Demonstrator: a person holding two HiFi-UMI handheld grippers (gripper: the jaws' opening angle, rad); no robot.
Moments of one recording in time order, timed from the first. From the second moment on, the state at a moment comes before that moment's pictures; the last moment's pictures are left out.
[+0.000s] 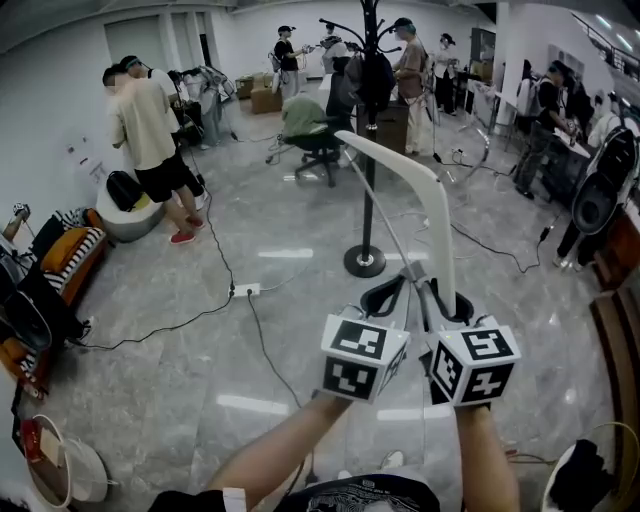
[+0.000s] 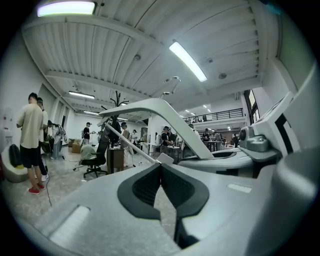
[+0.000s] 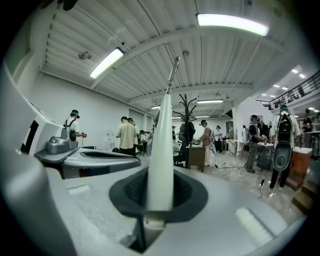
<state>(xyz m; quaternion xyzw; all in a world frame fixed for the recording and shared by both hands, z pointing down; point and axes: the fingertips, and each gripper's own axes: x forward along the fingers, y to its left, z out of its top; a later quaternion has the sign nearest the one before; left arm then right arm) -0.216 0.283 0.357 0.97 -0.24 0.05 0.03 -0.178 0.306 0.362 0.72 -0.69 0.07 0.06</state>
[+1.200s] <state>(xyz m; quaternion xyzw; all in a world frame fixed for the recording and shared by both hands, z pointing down) 0.031 0.138 0.359 0.95 -0.29 0.07 0.02 0.072 0.160 0.365 0.68 -0.73 0.07 0.05</state>
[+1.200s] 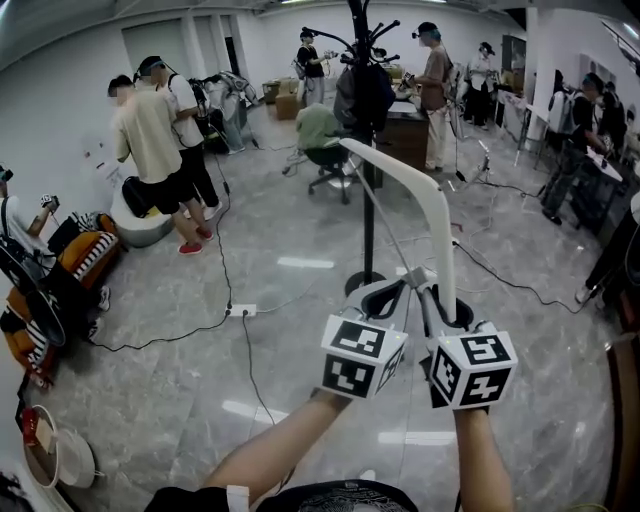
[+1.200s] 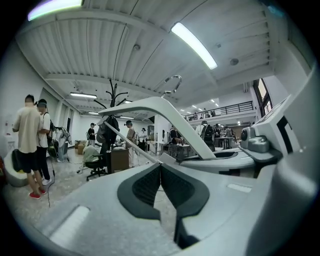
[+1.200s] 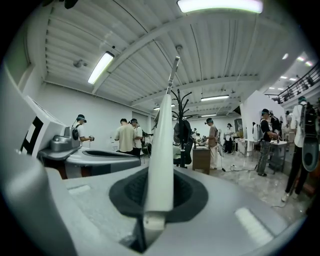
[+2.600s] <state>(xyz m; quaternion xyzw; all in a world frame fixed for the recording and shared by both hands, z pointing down) 0.040 -0.108 0.330 0.96 -0.28 0.05 0.02 0.076 -0.086 0.332 0.68 -0.73 0.05 0.07</state>
